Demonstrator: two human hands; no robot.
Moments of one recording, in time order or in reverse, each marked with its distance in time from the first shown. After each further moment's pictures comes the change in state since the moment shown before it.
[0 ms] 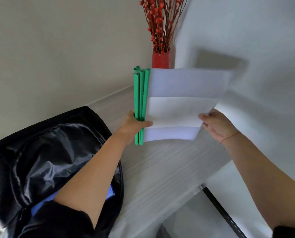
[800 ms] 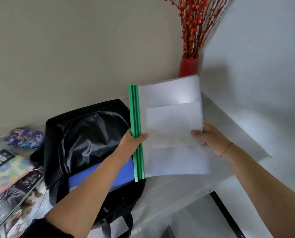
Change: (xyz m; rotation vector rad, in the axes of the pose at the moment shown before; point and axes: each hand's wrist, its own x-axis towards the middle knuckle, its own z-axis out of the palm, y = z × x) left_hand -0.086 -0.061 -0.073 0.012 0.171 -0.096; right_hand -0.055 0.024 0.074 -0.503 -0.234 -0.046
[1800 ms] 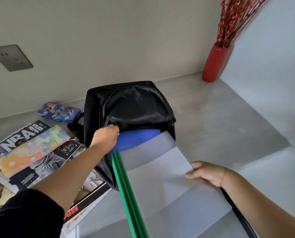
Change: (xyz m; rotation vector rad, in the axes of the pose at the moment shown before) left_hand -0.043 -0.093 -0.198 1.255 0.248 0.336; right_hand -0.102 0.051 0.161 0.078 -0.495 0.509
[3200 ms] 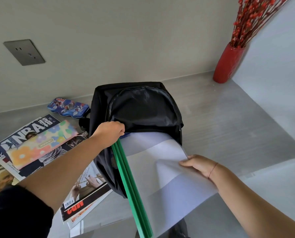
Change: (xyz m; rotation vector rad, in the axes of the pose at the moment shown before) left_hand 0.006 -0.013 -0.030 0.088 -0.207 0.126; right_hand 0.050 -0.023 0.014 0.093 0.086 0.047
